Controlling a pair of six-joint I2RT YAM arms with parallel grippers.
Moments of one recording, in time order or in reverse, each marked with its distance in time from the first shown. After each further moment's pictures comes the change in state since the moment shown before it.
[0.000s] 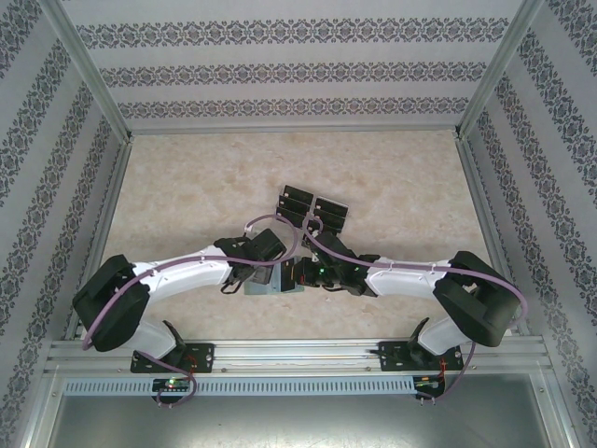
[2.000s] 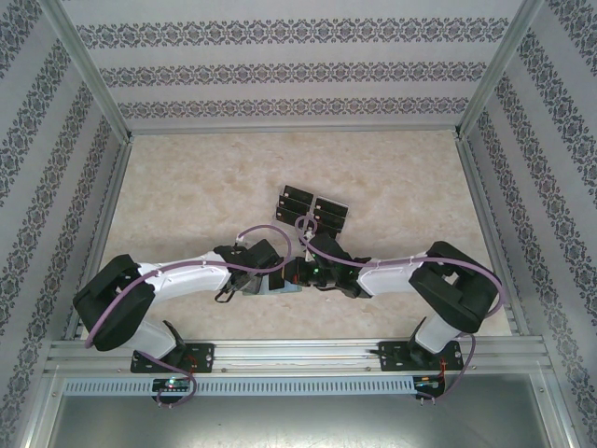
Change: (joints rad) left arm 0.000 0.011 -0.094 -0.022 -0.031 -0.061; right arm -0.001 0.134 -0.035 0.288 -0.079 0.038
